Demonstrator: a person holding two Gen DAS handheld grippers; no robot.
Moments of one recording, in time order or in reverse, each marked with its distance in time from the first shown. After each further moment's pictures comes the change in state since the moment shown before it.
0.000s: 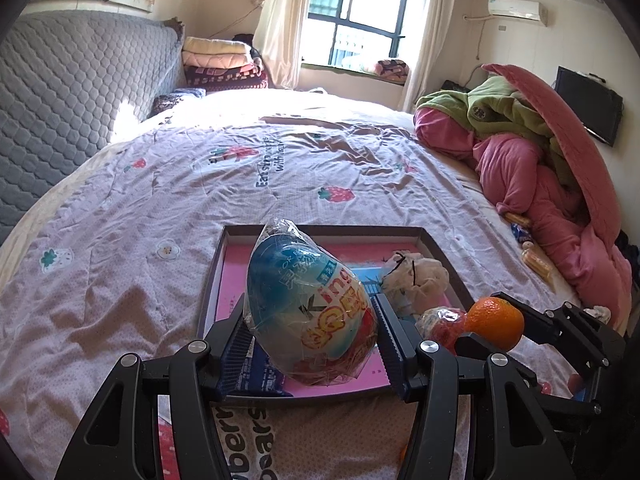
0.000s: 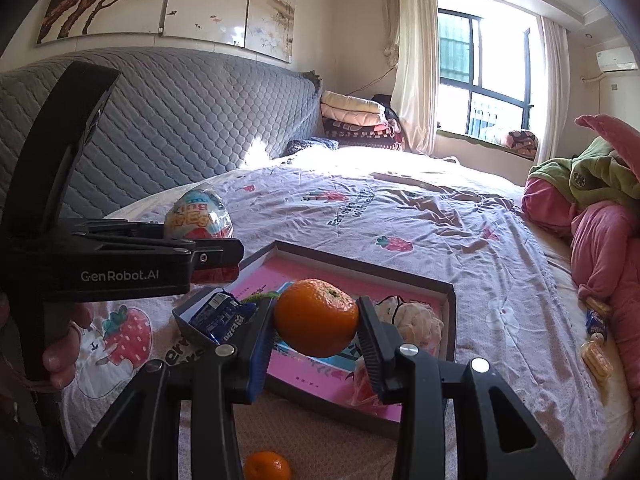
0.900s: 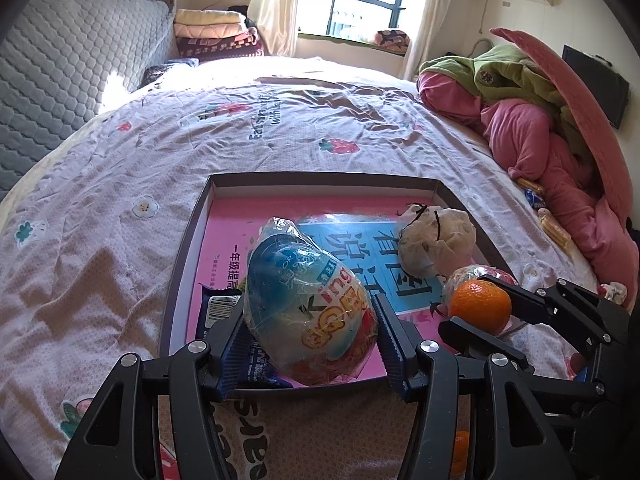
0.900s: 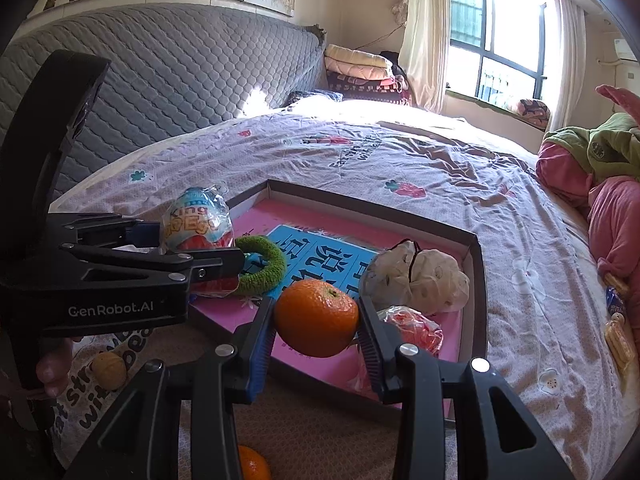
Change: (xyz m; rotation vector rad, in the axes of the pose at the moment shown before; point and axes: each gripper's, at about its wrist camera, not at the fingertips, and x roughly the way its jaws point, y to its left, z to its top) left arm 0.054 0.005 -0.028 0.015 0.100 -0.002; right arm 0.056 -0.009 -0.027 -0.006 0.157 0.019
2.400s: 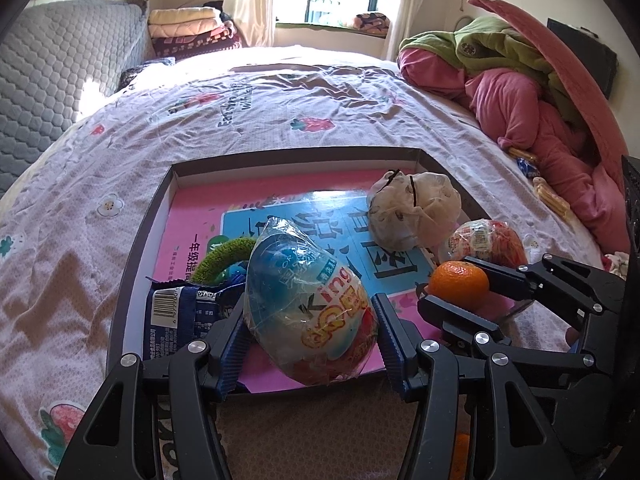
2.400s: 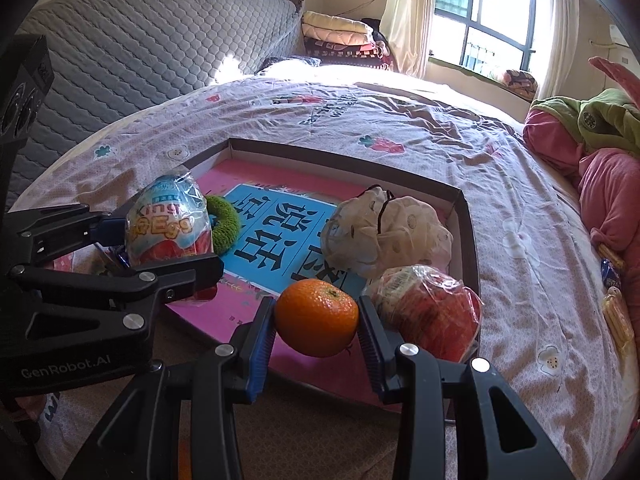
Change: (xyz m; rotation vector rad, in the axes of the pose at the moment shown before) left arm 0.028 -0.027 -0.009 0.073 0.048 -0.019; right arm 0.029 -0.022 -0.012 0.033 0.120 -0.071
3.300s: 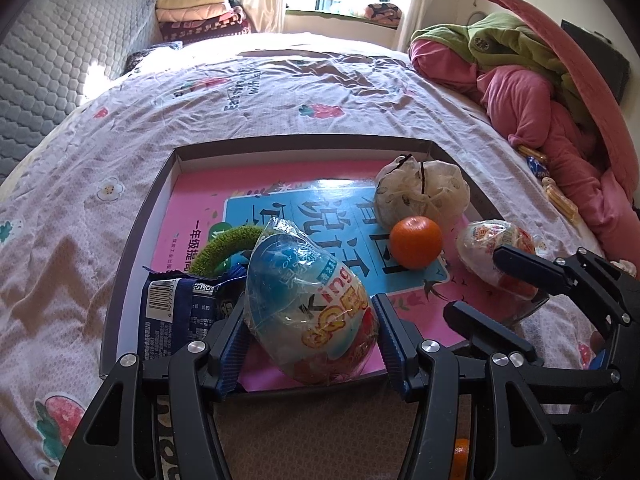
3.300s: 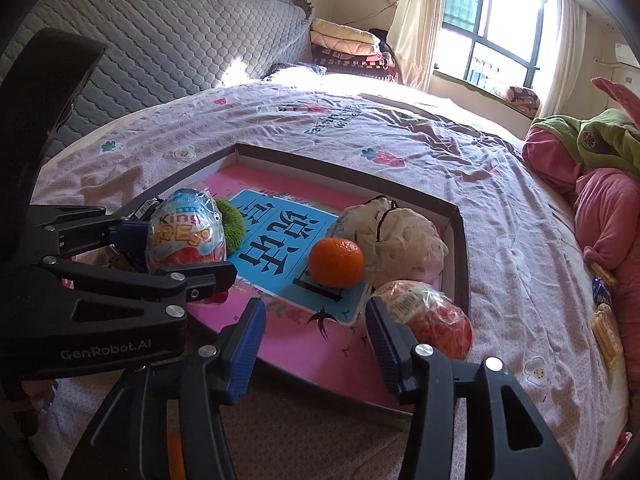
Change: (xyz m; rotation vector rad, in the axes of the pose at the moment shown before) left arm 0.007 0.003 0.001 -0.031 0.048 0.019; right arm -0.014 0.004 0.001 -0.056 -0.036 -0.030
